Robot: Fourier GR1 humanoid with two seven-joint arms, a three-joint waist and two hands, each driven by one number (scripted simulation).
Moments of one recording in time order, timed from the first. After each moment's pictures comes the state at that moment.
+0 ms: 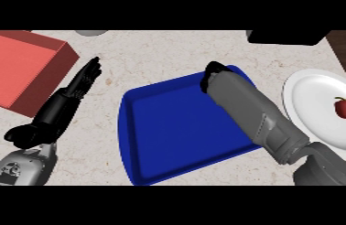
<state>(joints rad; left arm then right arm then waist) -0.21 0.39 -0.16 -1.62 0.11 -0.07 -0.04 -1.15 -0.12 0.79 -0.38 -0.14 0.07 1.06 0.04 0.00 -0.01</state>
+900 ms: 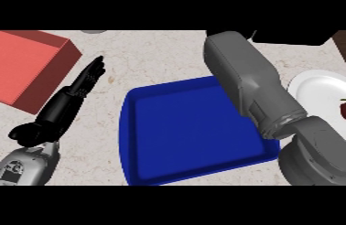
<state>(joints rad) -0.23 0.38 -0.17 -1.62 0.10 -0.08 -0.03 -1.50 -0.05 1.00 0.00 0.19 -0.27 1.22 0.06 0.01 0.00</state>
